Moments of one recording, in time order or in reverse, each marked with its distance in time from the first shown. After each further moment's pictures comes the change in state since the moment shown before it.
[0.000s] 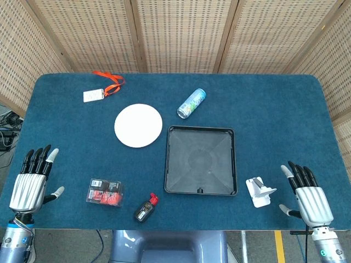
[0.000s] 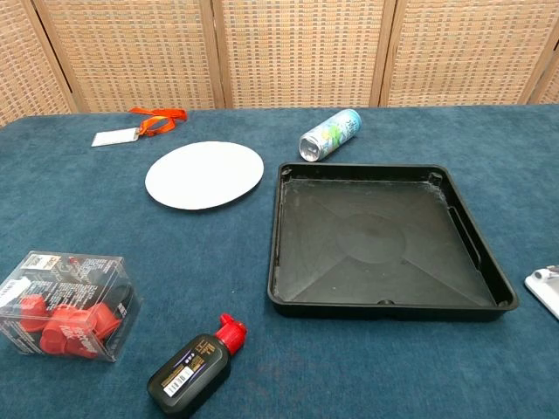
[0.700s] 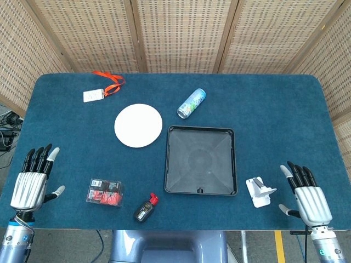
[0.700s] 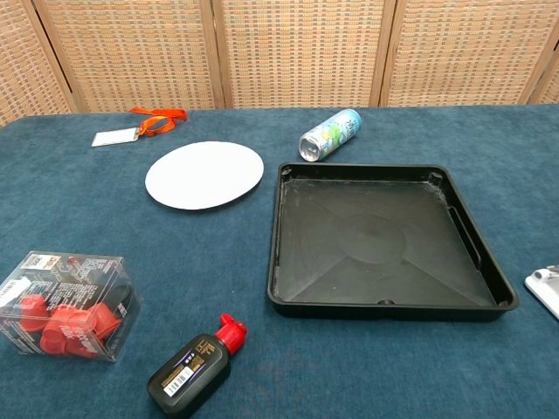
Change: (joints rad) left arm -0.012 -0.004 -0.008 0.013 -0.017 -0.021 -0.015; right arm 0.003 -0.010 0.003 0.006 0.010 -0.009 -0.010
